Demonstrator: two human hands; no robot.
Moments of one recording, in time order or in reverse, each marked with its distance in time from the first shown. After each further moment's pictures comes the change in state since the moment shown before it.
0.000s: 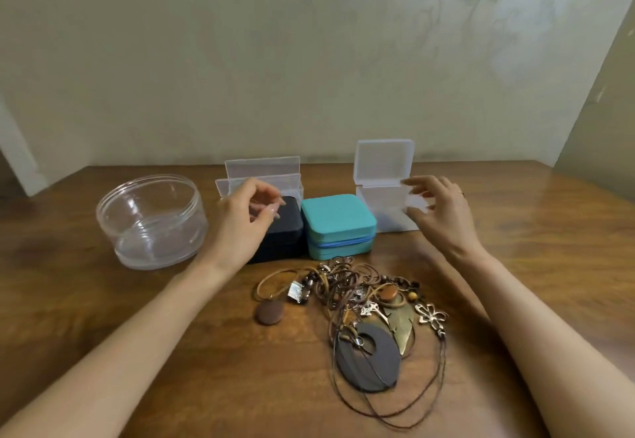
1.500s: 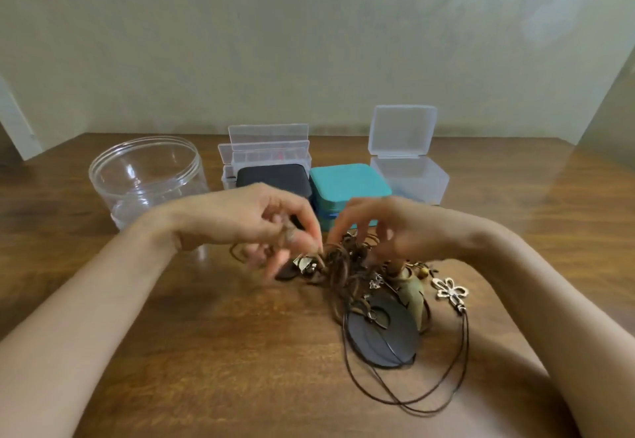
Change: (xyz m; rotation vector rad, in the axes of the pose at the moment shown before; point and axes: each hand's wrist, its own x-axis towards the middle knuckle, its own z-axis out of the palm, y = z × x) left_hand -0.007 0.027 -0.036 -0.191 -1.008 -0.180; right_hand -0.033 -0.101 -0.016 0.130 -1.052 -0.301
